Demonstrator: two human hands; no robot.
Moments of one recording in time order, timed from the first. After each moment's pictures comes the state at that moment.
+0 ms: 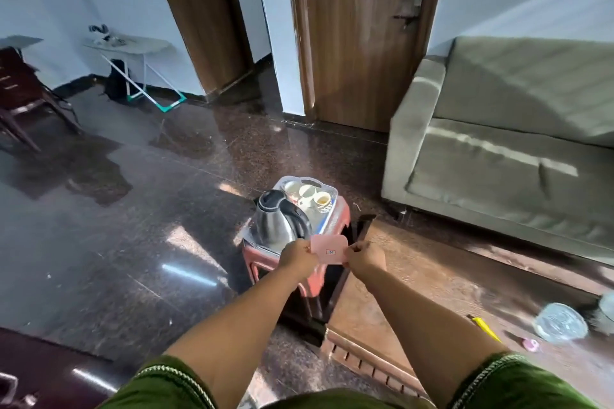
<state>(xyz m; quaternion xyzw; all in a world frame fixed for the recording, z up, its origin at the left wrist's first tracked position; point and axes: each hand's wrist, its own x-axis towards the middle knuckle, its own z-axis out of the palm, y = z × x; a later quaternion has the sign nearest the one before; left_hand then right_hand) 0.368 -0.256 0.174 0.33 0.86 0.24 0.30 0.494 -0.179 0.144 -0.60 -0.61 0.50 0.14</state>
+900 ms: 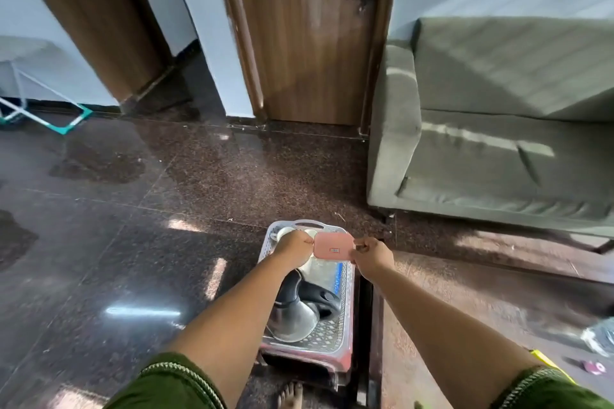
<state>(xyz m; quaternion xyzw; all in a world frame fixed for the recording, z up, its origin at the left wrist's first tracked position) 0.130 -0.031 0.131 0.50 0.77 0.12 0.38 0.308 -0.011 0.119 -0.70 -0.52 0.46 0.16</state>
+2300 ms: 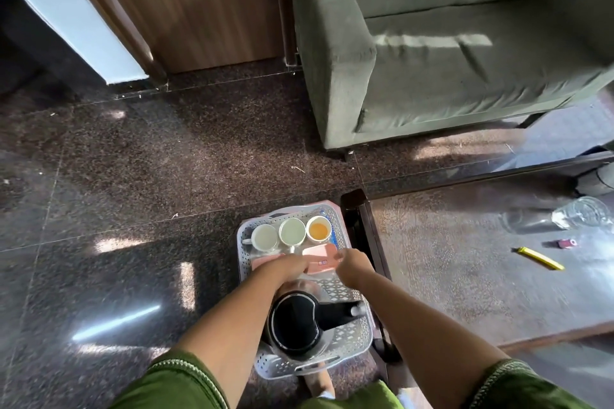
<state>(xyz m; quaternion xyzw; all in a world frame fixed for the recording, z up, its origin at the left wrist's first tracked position) 0.086 0.043 0.004 0.44 0.66 -0.14 0.60 0.240 0.013 0.009 -0.74 -0.48 0.46 -0.04</state>
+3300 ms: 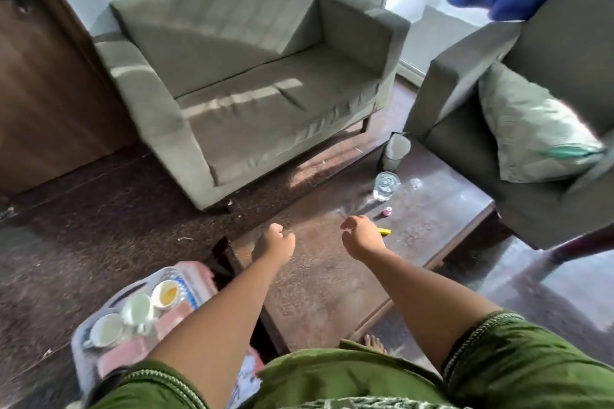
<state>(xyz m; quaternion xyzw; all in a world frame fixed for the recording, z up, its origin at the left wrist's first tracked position) 0.419 -0.002 0.094 0.67 0.62 0.00 0.41 0.588 -0.100 0.099 -0.87 -0.35 0.28 0.20</state>
